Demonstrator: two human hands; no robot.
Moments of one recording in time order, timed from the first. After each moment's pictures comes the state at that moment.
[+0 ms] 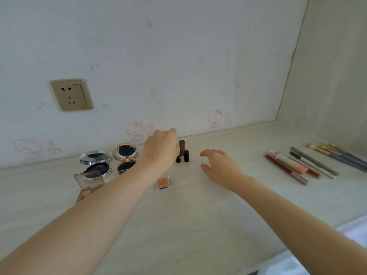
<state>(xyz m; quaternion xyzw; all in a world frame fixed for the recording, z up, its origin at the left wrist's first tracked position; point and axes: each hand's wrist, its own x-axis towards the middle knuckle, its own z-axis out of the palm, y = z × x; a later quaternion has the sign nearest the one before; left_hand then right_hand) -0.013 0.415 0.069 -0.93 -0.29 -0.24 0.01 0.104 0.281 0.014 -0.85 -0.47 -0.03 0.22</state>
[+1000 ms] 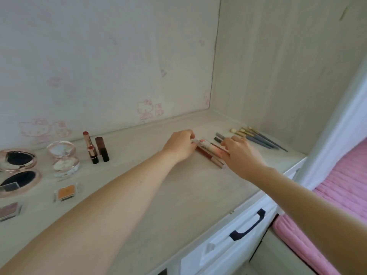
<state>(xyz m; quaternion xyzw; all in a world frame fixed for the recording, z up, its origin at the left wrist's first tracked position) 0.172 0.268 0.024 -0.95 -0.11 -0.14 -0.24 0.205 0.077 0.026 -0.94 -0.31 -0.12 0.10</state>
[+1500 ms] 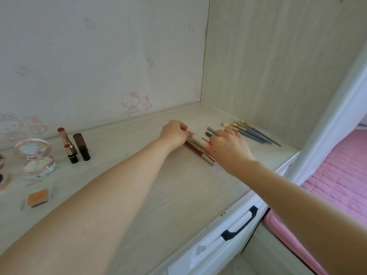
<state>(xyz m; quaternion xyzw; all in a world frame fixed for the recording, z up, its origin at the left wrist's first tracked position) 0.213 0.267 0.017 -0.87 -0.20 -0.14 -0.43 0.215 0.088 0.018 -0.92 -0.35 -0.20 -0.02</state>
